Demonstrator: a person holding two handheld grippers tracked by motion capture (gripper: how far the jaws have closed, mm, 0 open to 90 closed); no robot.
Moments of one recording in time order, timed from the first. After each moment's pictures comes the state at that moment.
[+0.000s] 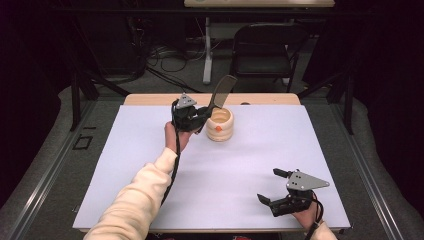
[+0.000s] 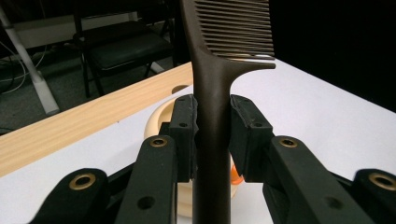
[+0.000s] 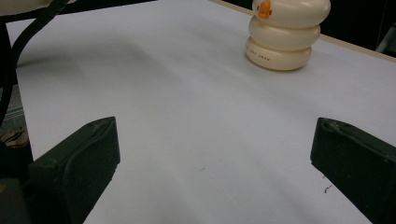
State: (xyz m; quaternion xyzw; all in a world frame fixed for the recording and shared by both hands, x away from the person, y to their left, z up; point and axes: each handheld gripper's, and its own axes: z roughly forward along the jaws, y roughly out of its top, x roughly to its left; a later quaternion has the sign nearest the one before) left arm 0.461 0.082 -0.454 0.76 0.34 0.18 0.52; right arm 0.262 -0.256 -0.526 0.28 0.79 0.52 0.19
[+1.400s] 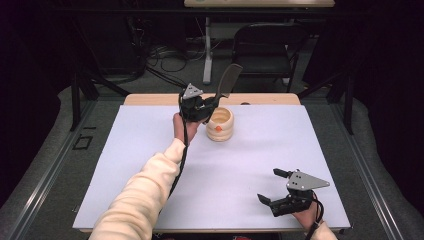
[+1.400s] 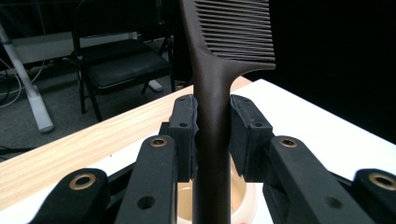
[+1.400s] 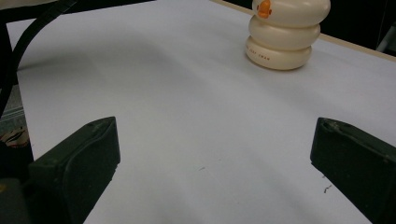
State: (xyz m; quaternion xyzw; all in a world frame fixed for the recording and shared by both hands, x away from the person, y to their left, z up) left arm 0.485 0.061 -0.444 0.74 0.34 0.18 0.55; right arm 0.262 -0.256 -0.526 0.28 0.79 0.52 0.19
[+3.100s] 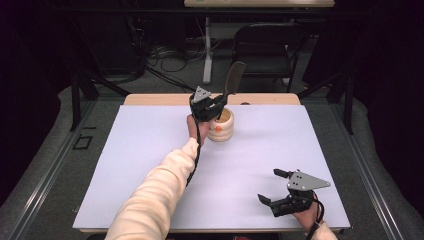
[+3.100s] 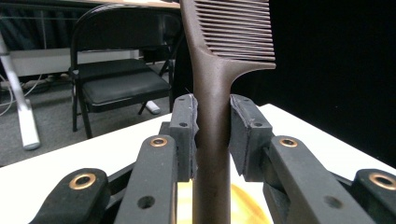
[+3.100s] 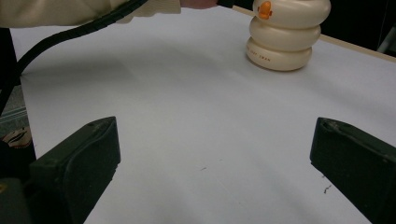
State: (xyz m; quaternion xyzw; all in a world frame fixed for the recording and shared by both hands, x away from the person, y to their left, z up) left arm 0.518 0.033 -0.490 0.70 0.35 0.19 0.59; right arm 0.261 -0.257 -0.525 0.28 0.79 0.52 0.19
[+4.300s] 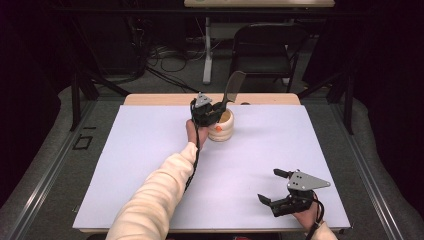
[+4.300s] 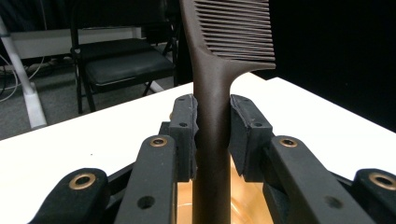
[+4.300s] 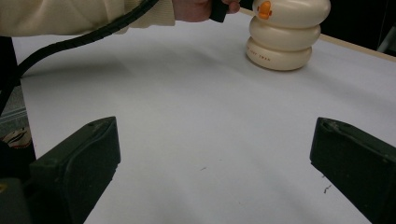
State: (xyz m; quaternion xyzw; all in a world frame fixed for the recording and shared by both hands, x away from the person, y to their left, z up) left arm 0.514 0.033 -0.507 0.72 0.36 0.19 0.56; right arm 0.261 -0.257 -0.525 0.28 0.79 0.52 0.19
